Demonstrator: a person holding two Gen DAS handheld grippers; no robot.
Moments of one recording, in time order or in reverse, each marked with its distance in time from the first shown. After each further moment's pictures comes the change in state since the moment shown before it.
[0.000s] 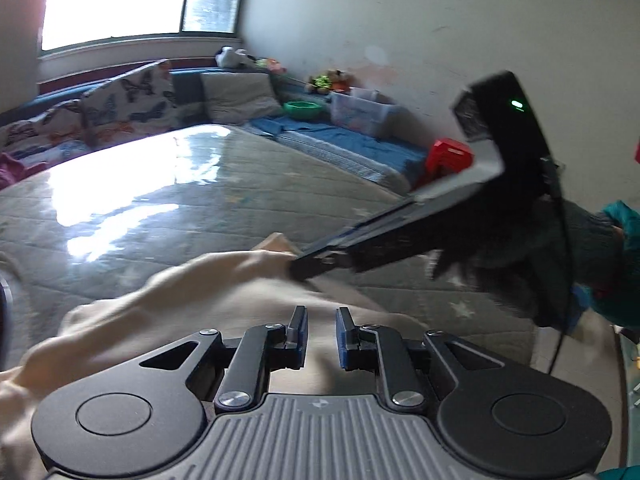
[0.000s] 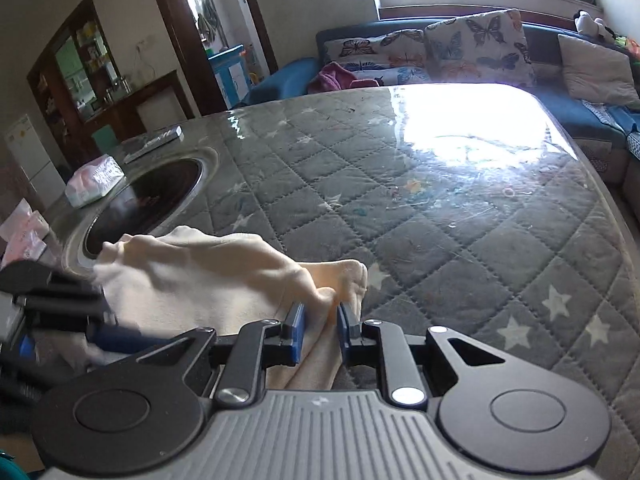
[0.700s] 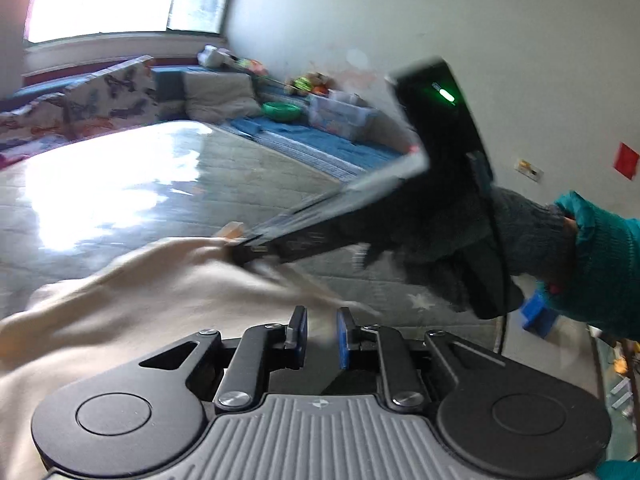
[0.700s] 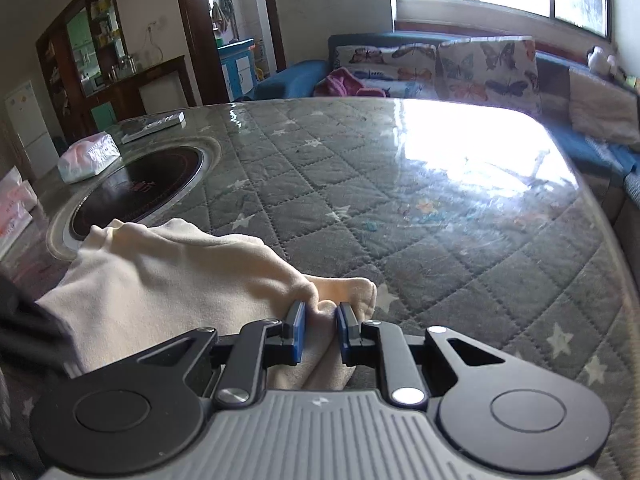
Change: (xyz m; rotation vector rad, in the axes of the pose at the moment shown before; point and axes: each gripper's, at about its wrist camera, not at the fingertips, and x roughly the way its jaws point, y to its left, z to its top) left arm -0.024 -0.006 -0.019 -0.032 -0.037 -0.005; right arm 0.008 0.023 0.002 -0.130 -0.021 -0.071
